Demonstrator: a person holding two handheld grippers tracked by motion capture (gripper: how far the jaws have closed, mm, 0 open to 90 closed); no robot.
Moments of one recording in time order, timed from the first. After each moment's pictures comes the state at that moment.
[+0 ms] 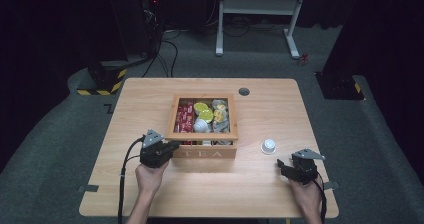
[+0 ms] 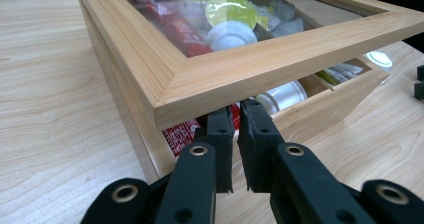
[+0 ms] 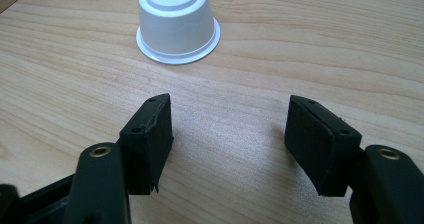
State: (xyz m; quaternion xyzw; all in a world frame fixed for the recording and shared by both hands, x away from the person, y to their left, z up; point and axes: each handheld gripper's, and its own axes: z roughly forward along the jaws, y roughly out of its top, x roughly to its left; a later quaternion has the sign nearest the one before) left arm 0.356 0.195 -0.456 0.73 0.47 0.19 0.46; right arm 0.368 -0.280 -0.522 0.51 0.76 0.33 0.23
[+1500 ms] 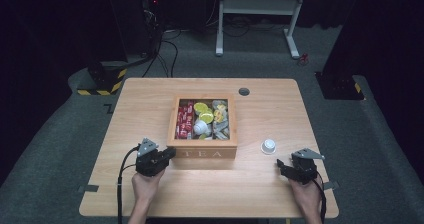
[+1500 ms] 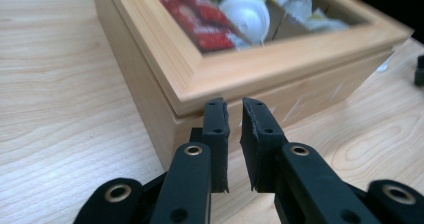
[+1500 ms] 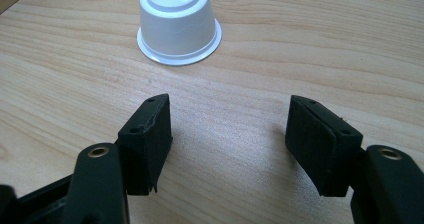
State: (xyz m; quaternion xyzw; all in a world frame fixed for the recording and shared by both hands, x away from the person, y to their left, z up) left arm 0.337 0.211 -0.473 0.72 0.49 0.18 0.47; right arm 0.369 -0.279 -0.522 0.51 0.76 0.33 0.23
